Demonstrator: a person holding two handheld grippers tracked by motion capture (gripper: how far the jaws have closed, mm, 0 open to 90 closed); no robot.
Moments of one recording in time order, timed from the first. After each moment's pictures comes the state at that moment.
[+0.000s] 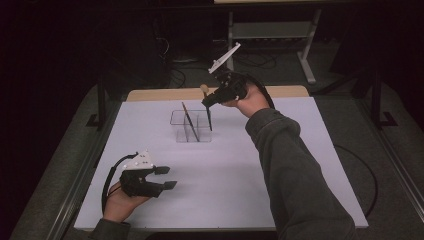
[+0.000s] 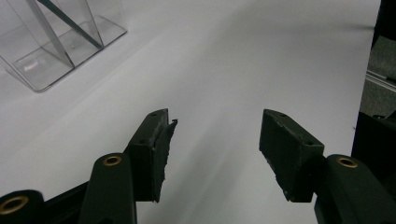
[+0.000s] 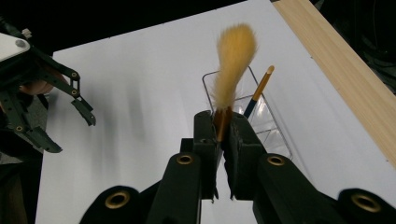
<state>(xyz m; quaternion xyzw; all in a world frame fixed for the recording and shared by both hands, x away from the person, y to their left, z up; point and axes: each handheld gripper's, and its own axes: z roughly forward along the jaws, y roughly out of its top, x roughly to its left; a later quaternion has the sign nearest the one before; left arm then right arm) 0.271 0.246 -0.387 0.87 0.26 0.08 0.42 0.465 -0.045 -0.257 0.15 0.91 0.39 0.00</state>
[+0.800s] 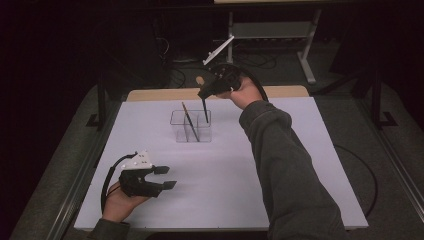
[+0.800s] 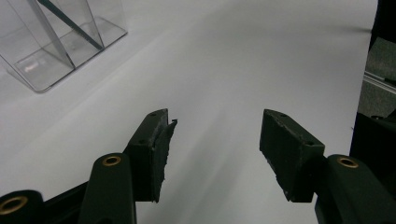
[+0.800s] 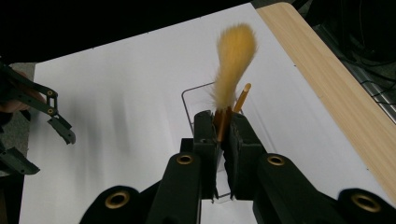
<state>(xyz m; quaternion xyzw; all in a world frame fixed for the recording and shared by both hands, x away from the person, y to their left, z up) 0.270 0.247 -0.386 0.86 0.26 0.08 0.42 0.487 -0.031 -0.250 0.17 0.91 0.38 0.01</state>
